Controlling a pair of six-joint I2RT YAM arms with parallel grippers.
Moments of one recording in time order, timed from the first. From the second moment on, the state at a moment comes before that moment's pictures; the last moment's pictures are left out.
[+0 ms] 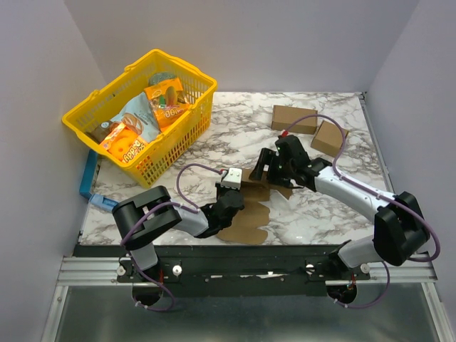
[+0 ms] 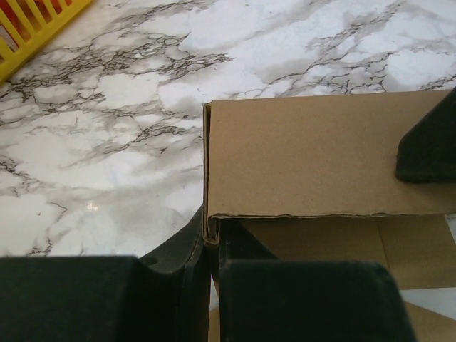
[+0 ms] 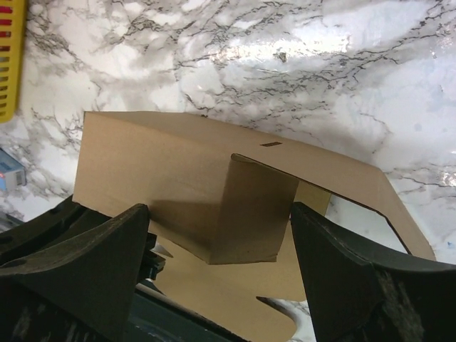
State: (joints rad) left arm -1.07 1.71 0.54 0.81 -0.87 -0.28; right arm 0.60 1.43 0.94 -0.35 -0.06 0.75
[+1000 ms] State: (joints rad) left arm -1.09 1.72 0.55 0.79 -0.92 -0.30; right arm 0.54 1.44 0.81 -0.04 -0.27 1.07
